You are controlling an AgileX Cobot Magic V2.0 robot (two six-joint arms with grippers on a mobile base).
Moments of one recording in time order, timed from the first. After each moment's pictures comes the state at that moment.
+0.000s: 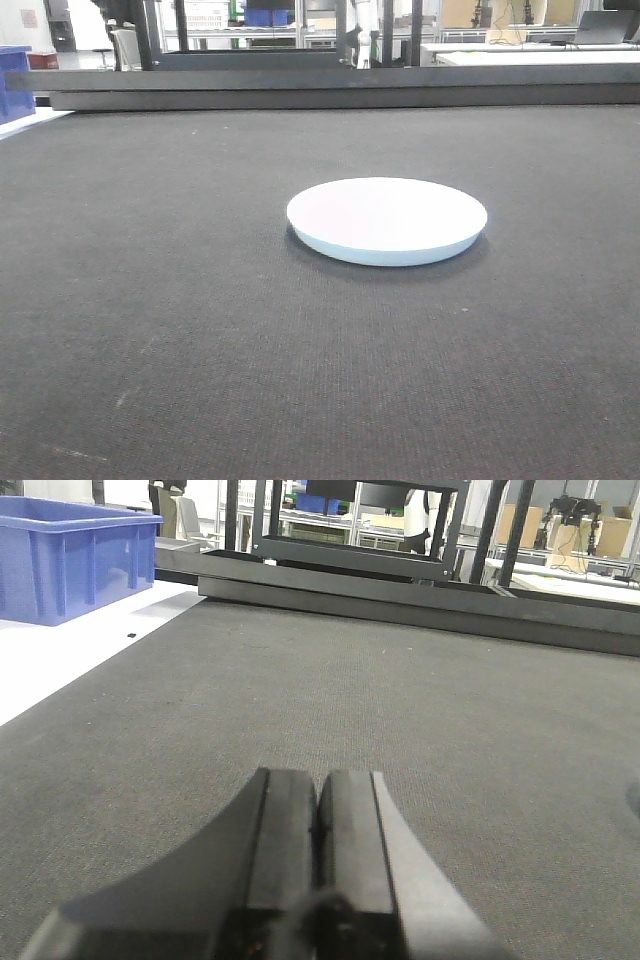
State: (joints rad) left arm -0.04 -0.02 0.03 0.01 0.01 -0.09; right arm -0.02 -0.01 0.03 0.05 0.07 0.04
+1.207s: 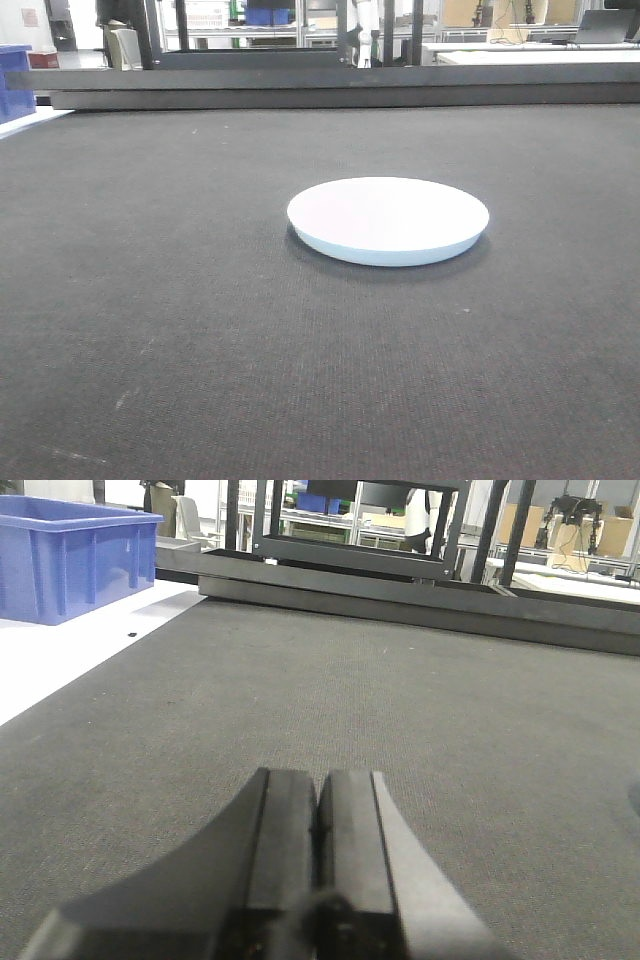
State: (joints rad) left arm -0.04 -0.02 0.03 0.01 0.01 -0.09; right arm -0.02 0.14 -0.24 0.03 0.30 0.08
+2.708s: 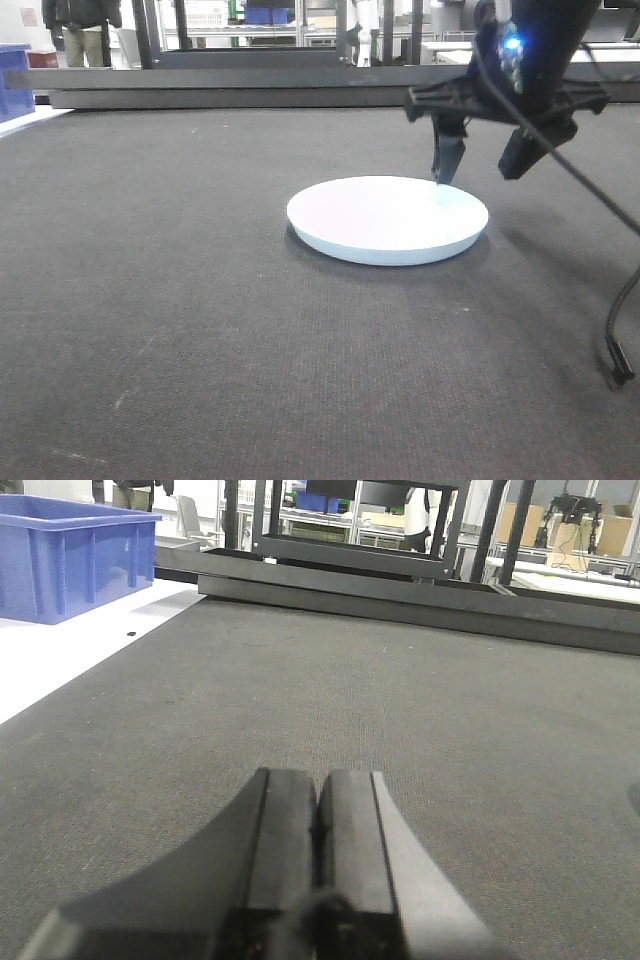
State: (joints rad) left arm -0.04 -0.02 0.03 0.01 0.01 -0.09; right arm 0.33 1.87 -1.39 -0.11 0.61 0.31
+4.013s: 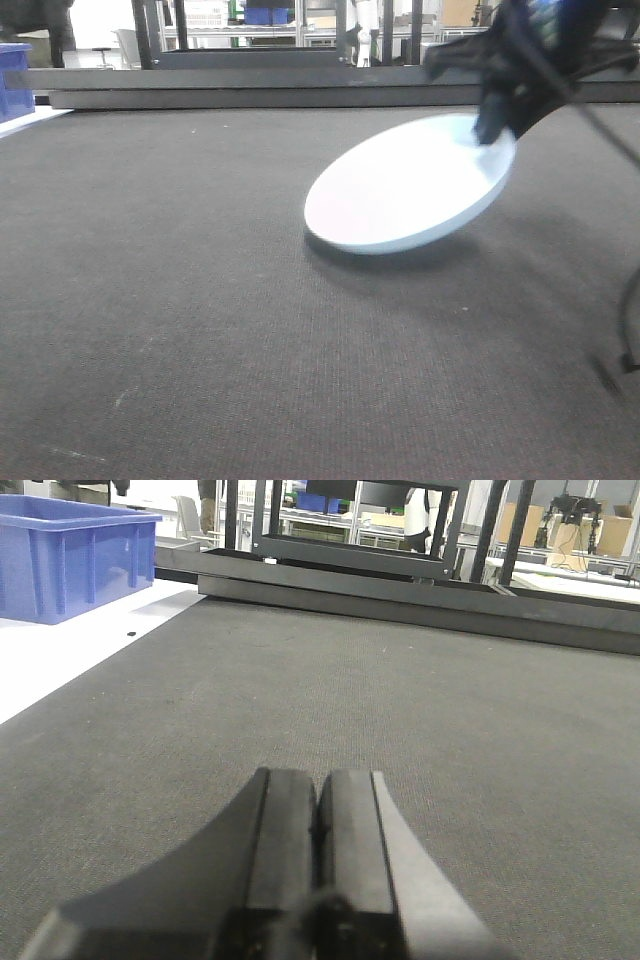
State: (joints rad) left arm -0.04 -0.02 0.03 0.01 0.01 -0.09; right arm 0.33 1.66 -1.27 -0.13 0.57 0.31
